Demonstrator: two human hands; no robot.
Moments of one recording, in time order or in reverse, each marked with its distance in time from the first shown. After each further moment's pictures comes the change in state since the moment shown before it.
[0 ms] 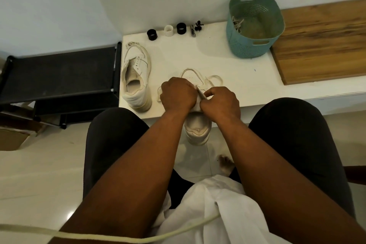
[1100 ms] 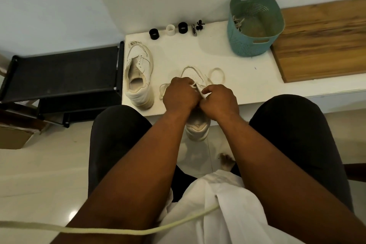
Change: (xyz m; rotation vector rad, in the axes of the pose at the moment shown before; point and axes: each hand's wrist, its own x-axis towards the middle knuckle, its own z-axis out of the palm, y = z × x) left_hand -0.013 -0.002 -0.008 -0.052 -0.130 0.009; right_hand -0.005 -0.003 0.004 -0.038 -0.053 -0.056
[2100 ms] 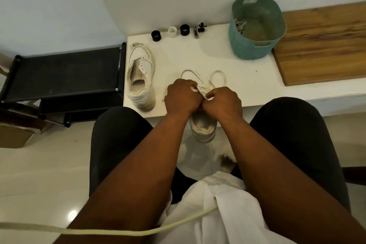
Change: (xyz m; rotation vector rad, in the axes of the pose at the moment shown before) left_hand -0.001 -0.001 -0.004 -0.027 0.040 0.115; right_hand 0.002 0.000 -0.008 -0.035 0.033 0.031
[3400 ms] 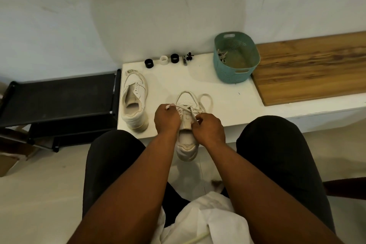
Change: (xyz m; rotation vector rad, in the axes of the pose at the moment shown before) left_hand -0.004 0.000 -0.005 -0.550 0.199 -0.476; right_hand -0.008 0.015 0.021 0.096 0.051 -0.050
